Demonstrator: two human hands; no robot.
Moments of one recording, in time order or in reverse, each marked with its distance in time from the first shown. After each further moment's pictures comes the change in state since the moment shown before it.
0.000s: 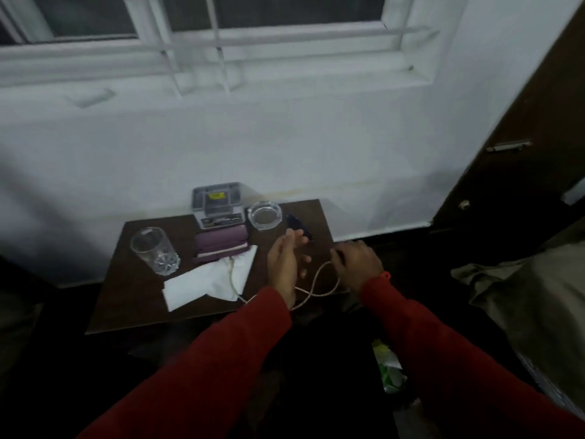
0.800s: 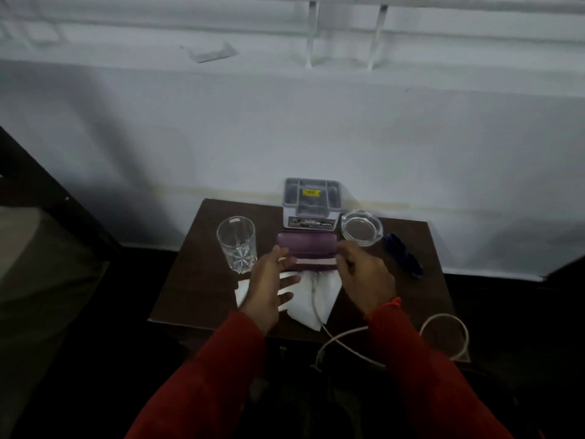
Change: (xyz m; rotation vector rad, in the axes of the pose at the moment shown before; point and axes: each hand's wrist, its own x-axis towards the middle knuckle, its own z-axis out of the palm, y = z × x) left_hand 0.092 0.036 -0.202 -0.072 0.196 -0.256; right_hand 0.072 -0.169 0.100 0.279 -0.112 -0.004
